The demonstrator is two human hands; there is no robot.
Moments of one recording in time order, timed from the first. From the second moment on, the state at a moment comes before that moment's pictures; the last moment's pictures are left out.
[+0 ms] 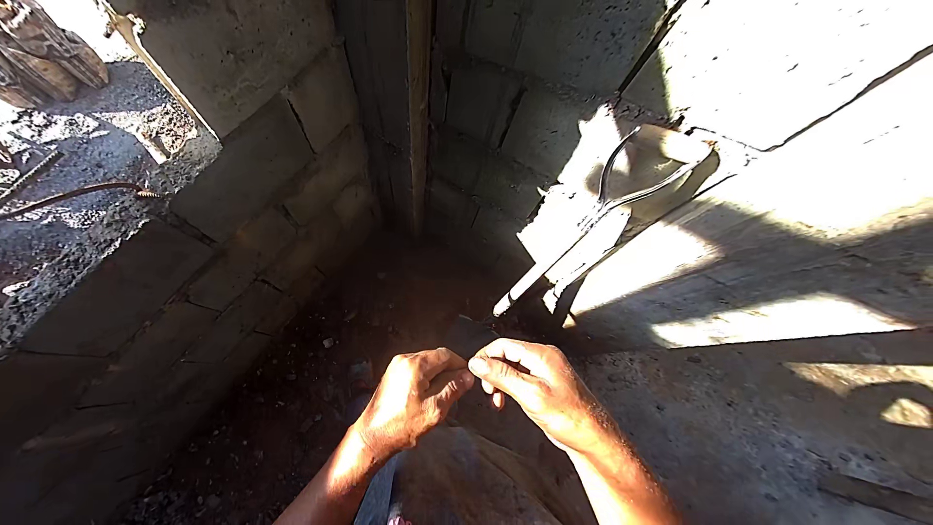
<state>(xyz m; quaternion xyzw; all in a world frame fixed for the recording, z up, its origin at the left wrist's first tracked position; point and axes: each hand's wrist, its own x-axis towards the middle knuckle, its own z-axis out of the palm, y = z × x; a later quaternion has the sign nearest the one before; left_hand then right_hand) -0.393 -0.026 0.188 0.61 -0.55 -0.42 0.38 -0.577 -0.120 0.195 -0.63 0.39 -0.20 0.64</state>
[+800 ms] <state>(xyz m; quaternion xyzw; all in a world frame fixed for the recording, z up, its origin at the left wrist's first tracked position) -0.387 -0.029 0.178 0.38 -0.13 -0.69 0.60 -0.582 -0.108 0.178 -0.87 0.33 -0.23 0.28</state>
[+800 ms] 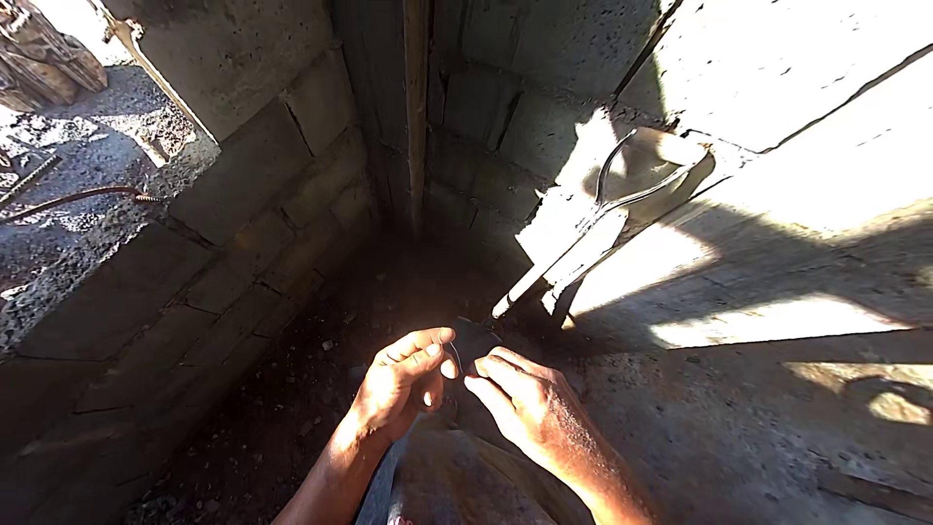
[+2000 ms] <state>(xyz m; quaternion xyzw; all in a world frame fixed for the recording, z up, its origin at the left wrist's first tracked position) -0.395 -0.027 0.171 0.41 -0.16 -0.70 0.57 -0.573 -0.118 0.163 -0.64 0.30 -0.29 0.65</state>
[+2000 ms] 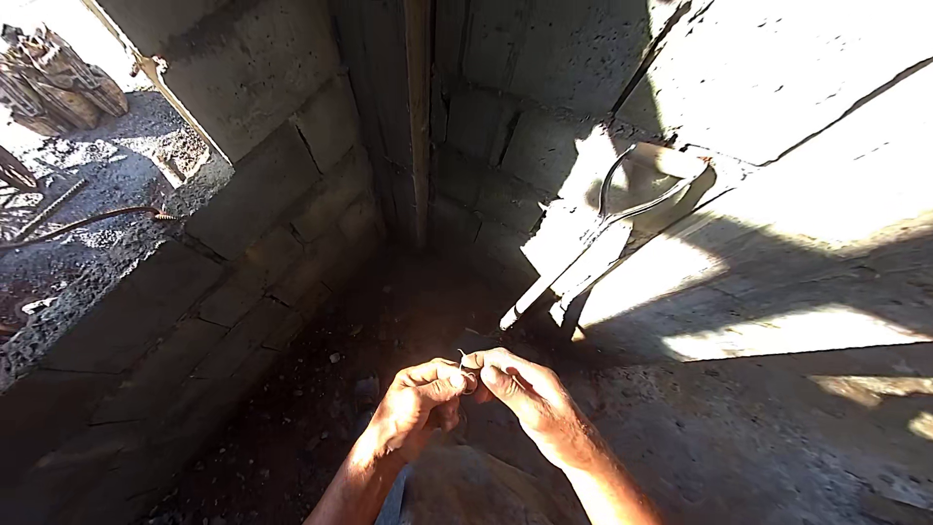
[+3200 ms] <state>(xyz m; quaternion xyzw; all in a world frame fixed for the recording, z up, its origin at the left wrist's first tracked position) -0.389 -0.033 0.191 0.58 -0.51 -0.37 0.51 -0.567 -0.130 0.184 -0.60 0.33 -0.27 0.67</state>
